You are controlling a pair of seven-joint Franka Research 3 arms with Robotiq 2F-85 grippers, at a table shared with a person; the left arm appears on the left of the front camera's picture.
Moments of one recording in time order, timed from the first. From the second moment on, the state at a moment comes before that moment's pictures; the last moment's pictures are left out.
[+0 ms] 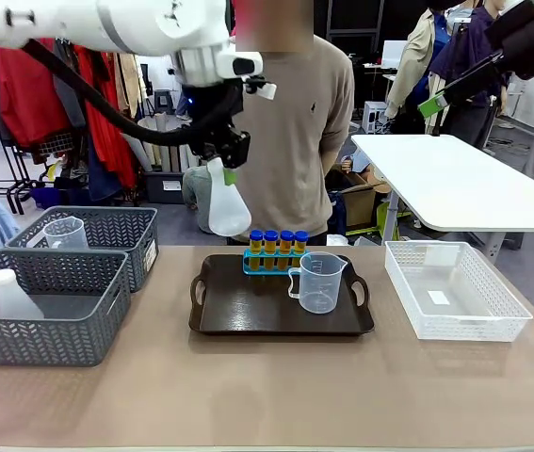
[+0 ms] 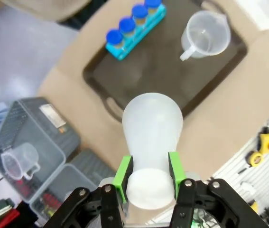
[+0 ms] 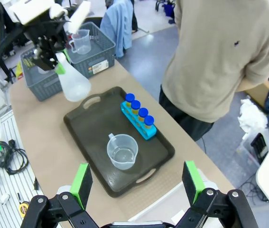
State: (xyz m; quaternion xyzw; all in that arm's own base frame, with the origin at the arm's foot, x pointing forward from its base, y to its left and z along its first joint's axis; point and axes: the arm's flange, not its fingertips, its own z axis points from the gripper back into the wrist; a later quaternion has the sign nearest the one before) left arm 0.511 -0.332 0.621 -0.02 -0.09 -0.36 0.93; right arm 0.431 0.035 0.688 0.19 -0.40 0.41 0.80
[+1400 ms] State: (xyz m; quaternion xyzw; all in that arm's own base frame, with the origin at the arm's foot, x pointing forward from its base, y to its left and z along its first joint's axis) left arm 0.565 -0.380 0.427 -0.01 -0.02 -0.49 0.87; right arm 0.431 0.034 0.688 0.19 -0.40 0.41 0.80
